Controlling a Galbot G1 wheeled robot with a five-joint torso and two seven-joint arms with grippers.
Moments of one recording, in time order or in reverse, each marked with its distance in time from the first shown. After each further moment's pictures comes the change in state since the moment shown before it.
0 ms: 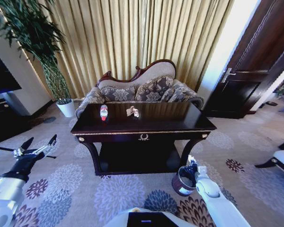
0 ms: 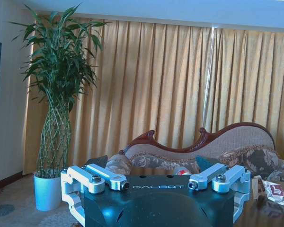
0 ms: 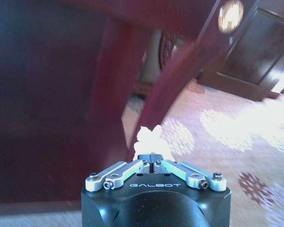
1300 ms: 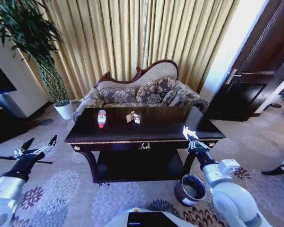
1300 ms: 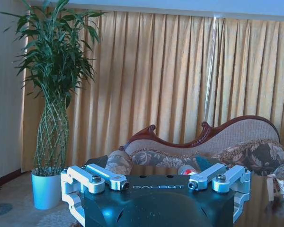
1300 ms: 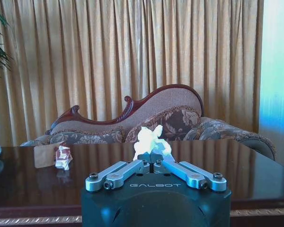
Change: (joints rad) left arm -0.008 0.041 0.001 0.033 0.002 0.008 0.001; right arm -0.413 -0.047 0.171 1.109 0.347 -0.057 0.067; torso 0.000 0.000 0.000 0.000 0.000
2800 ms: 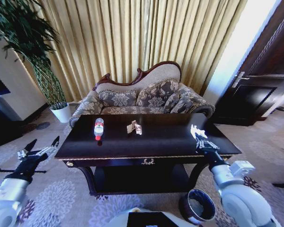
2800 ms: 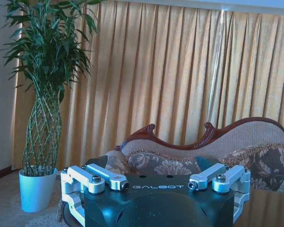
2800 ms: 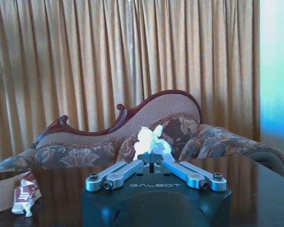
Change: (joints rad) left arm -0.002 -0.037 0.030 -0.032 0.013 0.022 -0.017; right arm -0.062 -0.012 0.090 0.027 0.076 0.045 -0.002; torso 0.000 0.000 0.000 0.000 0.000
